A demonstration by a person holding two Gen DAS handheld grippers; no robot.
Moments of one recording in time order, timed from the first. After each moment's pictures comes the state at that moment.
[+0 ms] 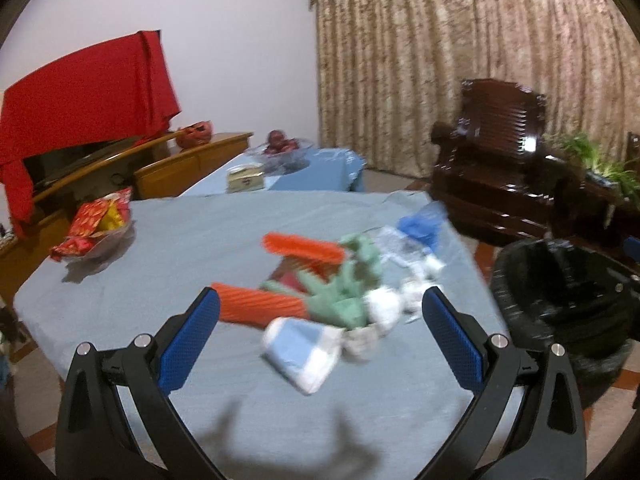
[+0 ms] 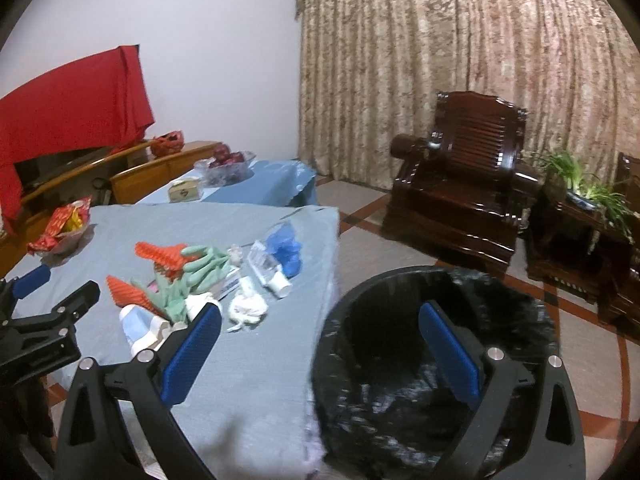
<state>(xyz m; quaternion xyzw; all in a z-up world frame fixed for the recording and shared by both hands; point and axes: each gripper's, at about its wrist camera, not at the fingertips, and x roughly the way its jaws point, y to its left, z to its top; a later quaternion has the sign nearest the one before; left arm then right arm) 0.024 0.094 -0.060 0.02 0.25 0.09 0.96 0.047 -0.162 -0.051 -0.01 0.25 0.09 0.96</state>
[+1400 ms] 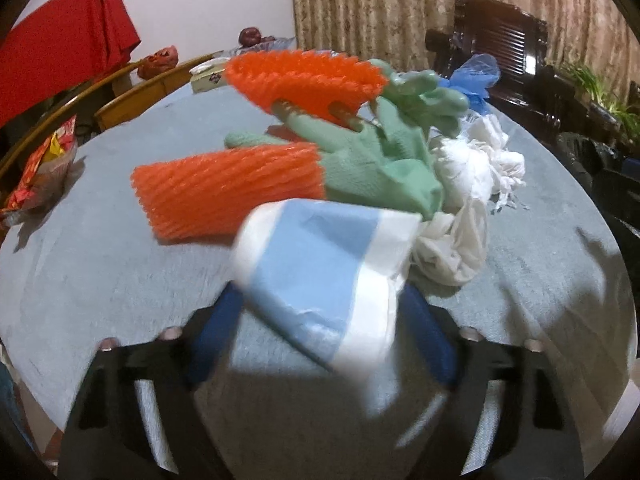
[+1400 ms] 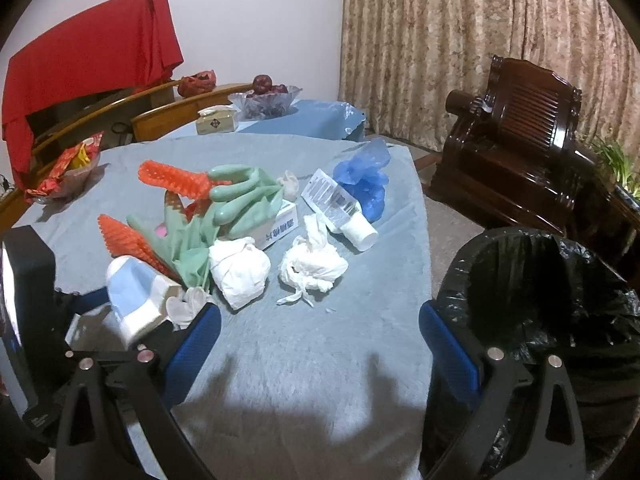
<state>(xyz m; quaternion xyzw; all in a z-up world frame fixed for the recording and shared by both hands) 0.104 0.144 -0.189 0.01 0.39 0.04 0.92 0.121 -0.075 -0.136 -0.04 0.33 0.14 0.93</state>
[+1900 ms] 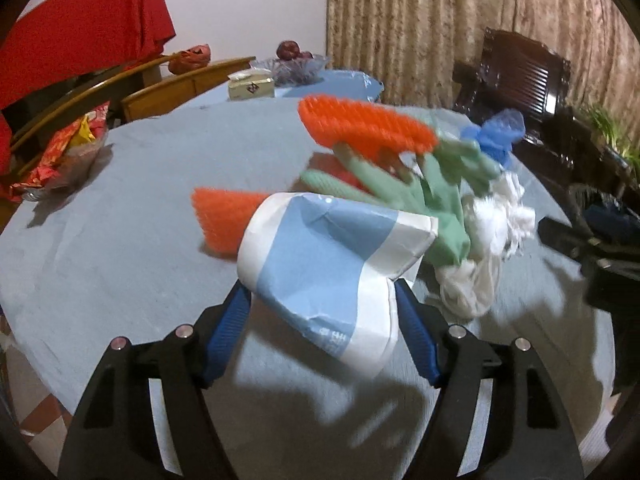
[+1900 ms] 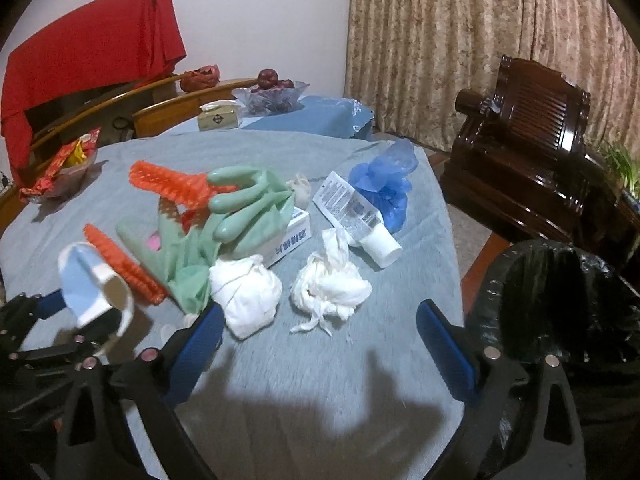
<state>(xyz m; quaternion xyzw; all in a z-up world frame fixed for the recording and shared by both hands) 0.094 0.170 -0.153 -0.03 0.36 0.07 0.93 0.155 -0.055 -0.146 -0.04 0.34 0.14 0.93</state>
